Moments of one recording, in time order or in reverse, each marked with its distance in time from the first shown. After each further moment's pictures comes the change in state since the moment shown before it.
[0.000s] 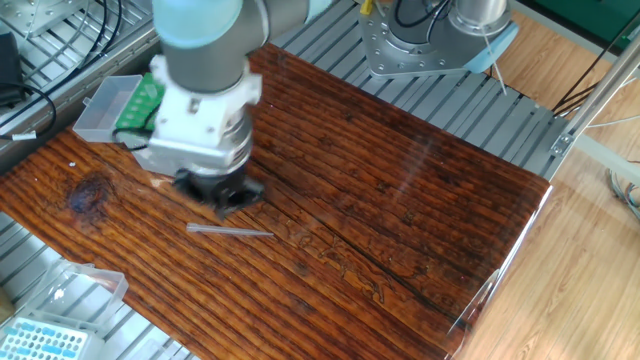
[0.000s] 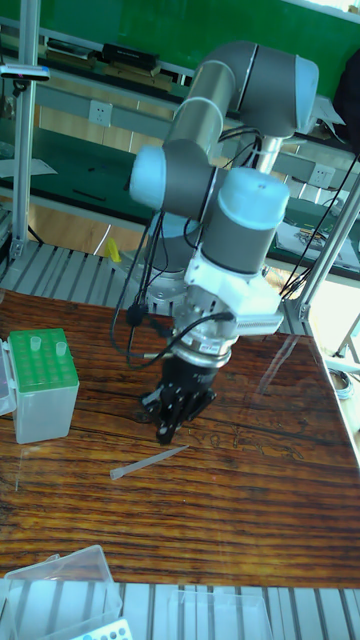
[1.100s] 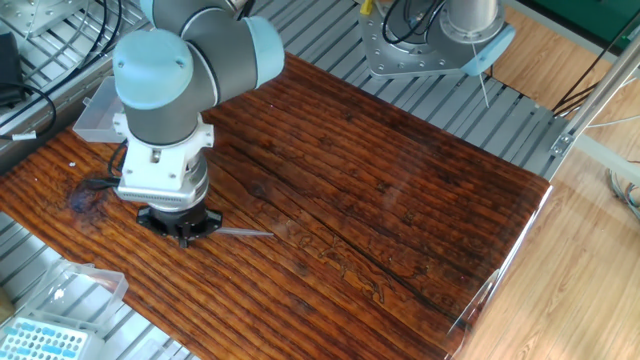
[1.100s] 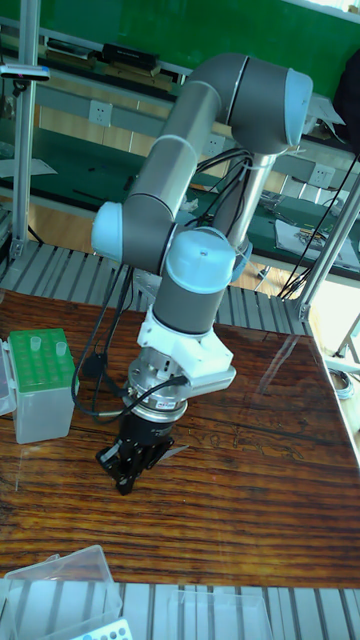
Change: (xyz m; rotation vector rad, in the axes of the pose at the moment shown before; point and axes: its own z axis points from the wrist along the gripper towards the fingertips) arm 0.001 -0.047 0.079 0.003 0.001 -0.116
